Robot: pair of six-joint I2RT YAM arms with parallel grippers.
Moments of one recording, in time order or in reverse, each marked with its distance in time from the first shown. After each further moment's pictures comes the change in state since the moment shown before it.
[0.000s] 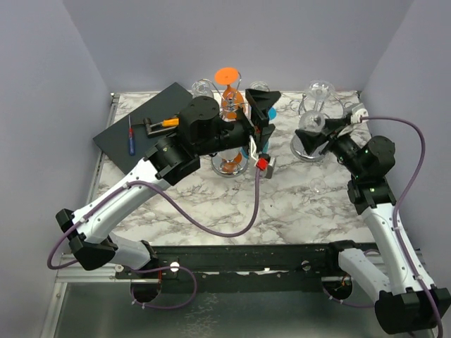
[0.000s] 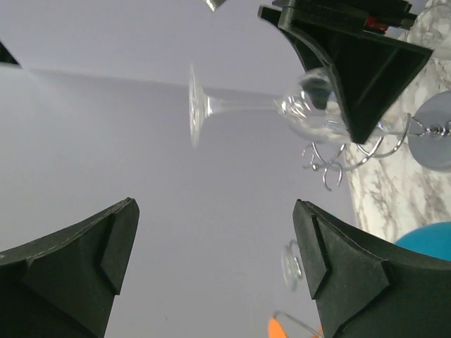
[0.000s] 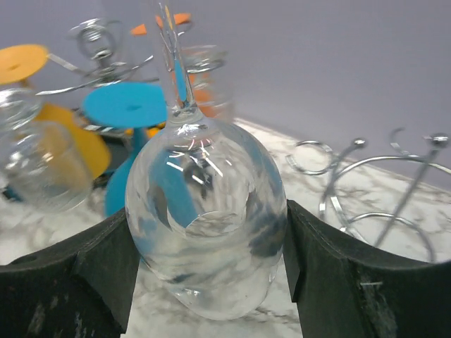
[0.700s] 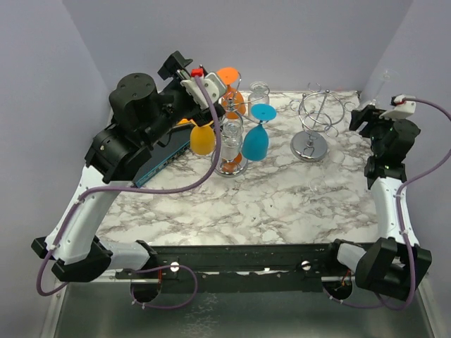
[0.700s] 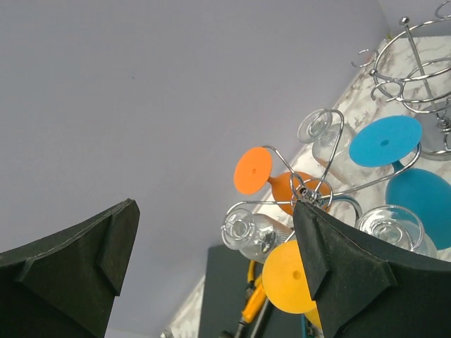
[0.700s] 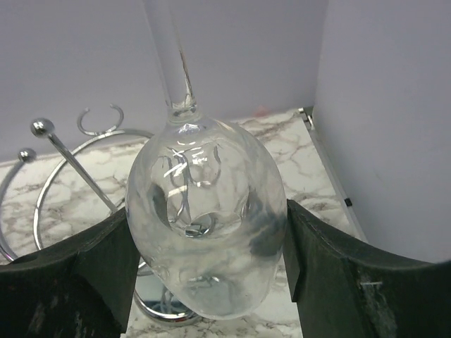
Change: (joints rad) left arm 0.217 -0.138 0.212 -0.260 -0.431 -0.740; right arm -0.411 0.291 0.124 0.051 0.336 0.010
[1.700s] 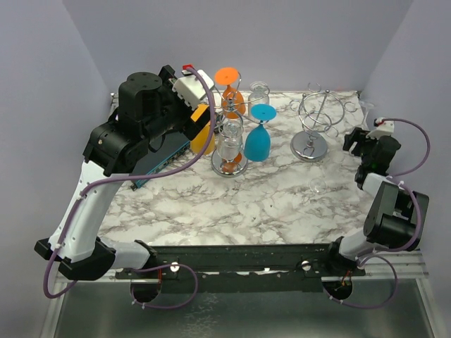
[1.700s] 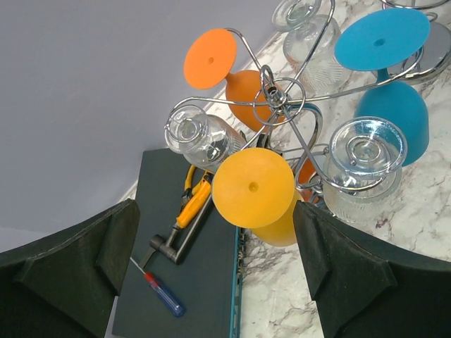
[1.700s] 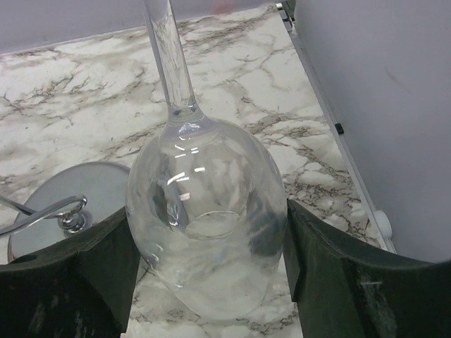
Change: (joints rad) left arm 0.122 0.056 0.065 -0.339 -0.002 -0.272; right arm -0.091 0.367 -0.261 0.429 -0.044 -0.098
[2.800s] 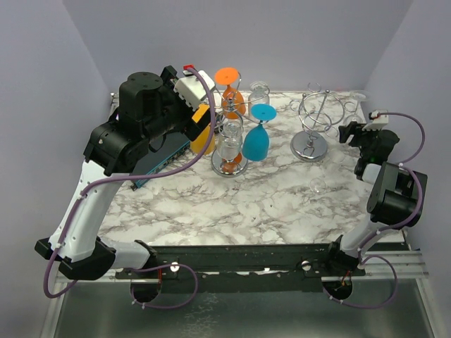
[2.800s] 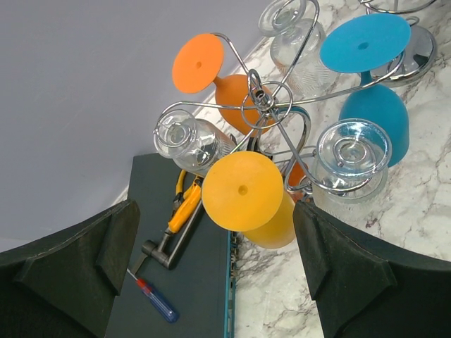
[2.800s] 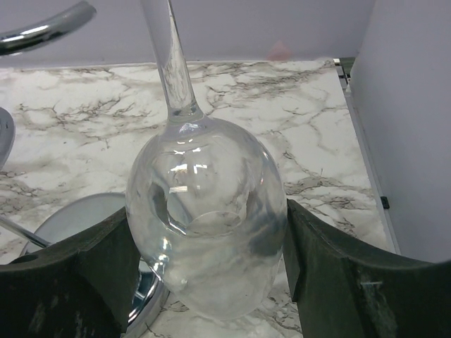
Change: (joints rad) left arm 0.000 0.001 -0.001 0.000 0.037 -0.010; right arm -0.002 0.240 0.129 0.214 -0.206 -0.022
